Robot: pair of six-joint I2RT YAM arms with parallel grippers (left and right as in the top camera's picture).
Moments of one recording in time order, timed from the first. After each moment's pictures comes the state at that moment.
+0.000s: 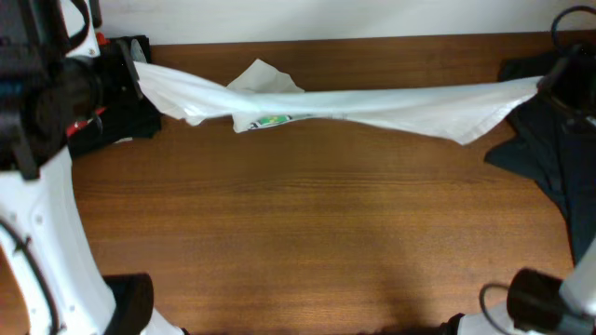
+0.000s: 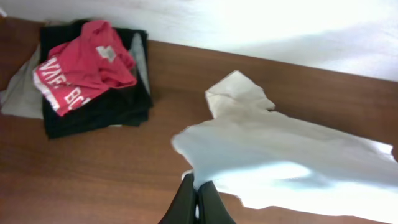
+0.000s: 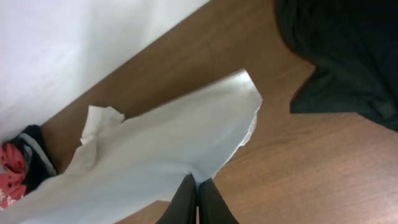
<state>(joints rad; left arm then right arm) -0.01 1.79 2.66 -1.65 0.02 -0.18 -0.37 1.69 2.37 -1.60 -0.30 0.28</state>
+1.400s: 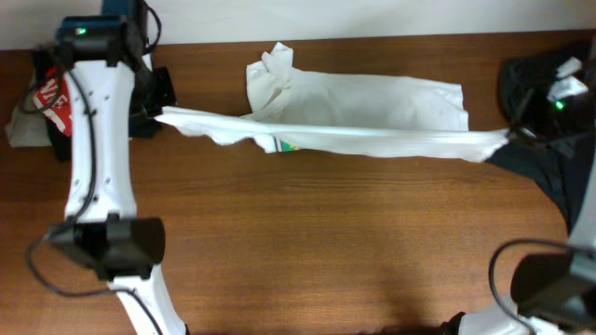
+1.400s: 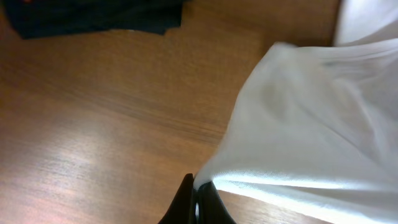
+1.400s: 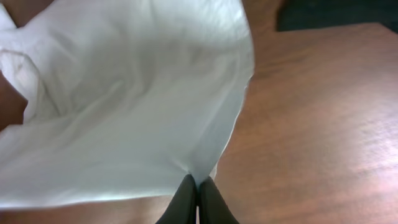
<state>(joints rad) 0.00 2.10 2.44 -1.69 -0.11 -0.27 -0.42 1.77 1.98 -1.57 -0.28 0.18</state>
